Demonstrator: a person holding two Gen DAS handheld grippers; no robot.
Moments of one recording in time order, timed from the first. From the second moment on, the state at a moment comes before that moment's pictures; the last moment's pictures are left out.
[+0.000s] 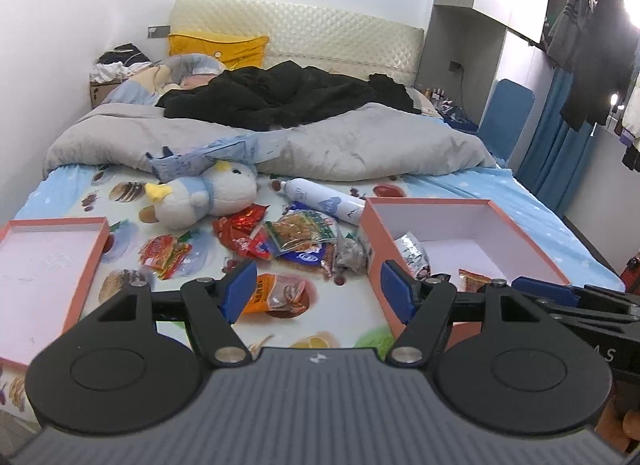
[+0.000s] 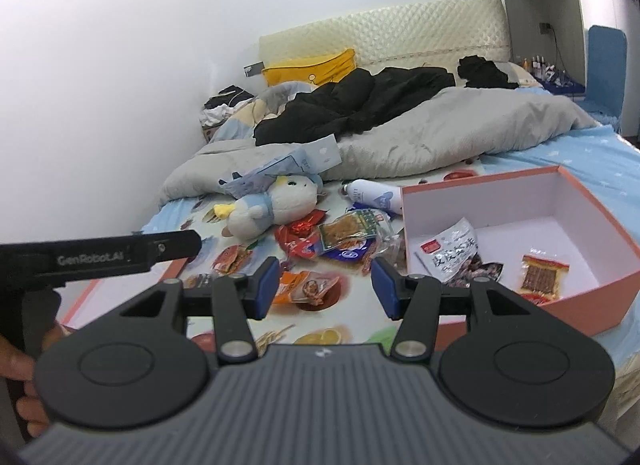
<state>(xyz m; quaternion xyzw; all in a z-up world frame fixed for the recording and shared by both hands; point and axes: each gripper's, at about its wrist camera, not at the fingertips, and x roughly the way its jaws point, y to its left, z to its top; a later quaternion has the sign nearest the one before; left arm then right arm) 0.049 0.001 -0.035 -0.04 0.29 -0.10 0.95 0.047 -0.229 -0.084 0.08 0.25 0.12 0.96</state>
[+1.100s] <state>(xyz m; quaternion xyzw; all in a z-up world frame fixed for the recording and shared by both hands) 0.159 0.091 -0.181 -0.03 0.43 -0.03 0.90 0.122 -0.171 -0.166 0.04 0.37 0.17 0.91</state>
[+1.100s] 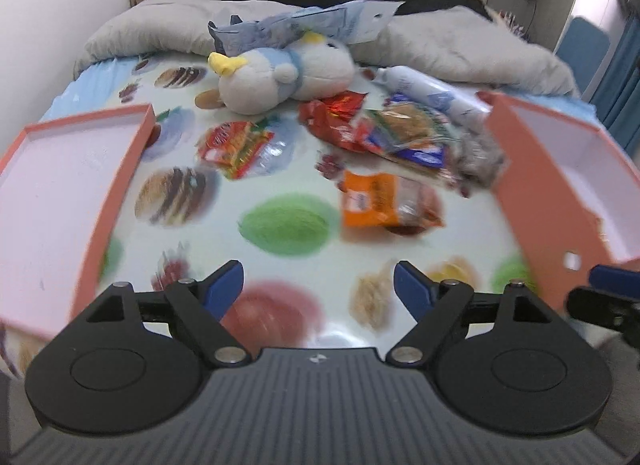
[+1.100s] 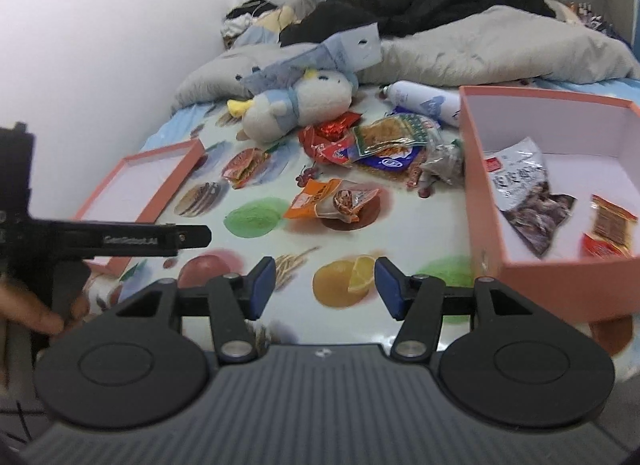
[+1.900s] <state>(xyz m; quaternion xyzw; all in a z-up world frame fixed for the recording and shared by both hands) 0.343 0.118 -0.243 0.12 0.44 -0.06 0.89 0.272 -0.113 -0.242 0.00 0.39 0.25 0.89</state>
